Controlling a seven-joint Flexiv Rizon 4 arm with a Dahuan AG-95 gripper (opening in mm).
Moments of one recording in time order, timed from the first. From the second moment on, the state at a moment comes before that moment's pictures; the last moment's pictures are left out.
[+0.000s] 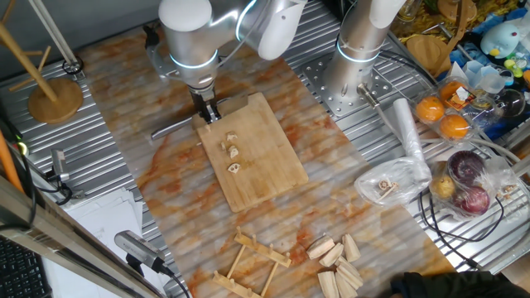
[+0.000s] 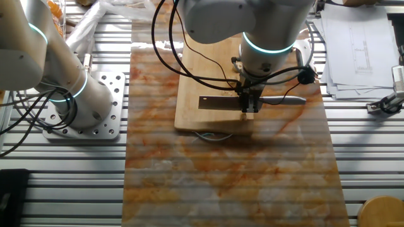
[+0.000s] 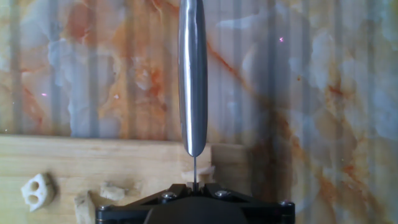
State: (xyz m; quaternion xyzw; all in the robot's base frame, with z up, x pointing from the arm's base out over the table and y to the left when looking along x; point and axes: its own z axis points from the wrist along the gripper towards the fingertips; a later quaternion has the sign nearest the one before) arm 0.476 -0.031 0.061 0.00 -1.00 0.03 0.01
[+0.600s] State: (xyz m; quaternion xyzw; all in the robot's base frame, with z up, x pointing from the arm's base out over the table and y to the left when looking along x) arm 0.475 -0.033 0.062 0.00 -1.00 0.03 0.00
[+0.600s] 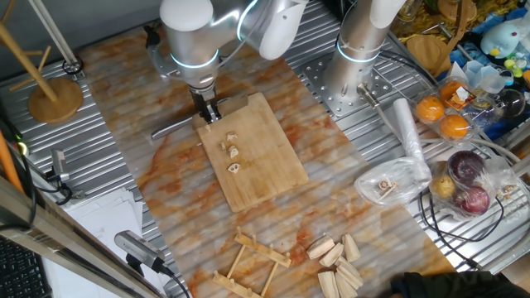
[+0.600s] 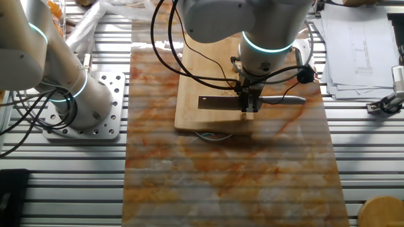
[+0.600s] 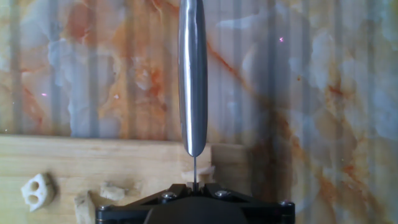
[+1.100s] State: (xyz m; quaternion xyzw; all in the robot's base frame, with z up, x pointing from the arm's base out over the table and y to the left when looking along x) arm 0.475 -0.033 0.061 0.00 -1.00 0.02 0.00
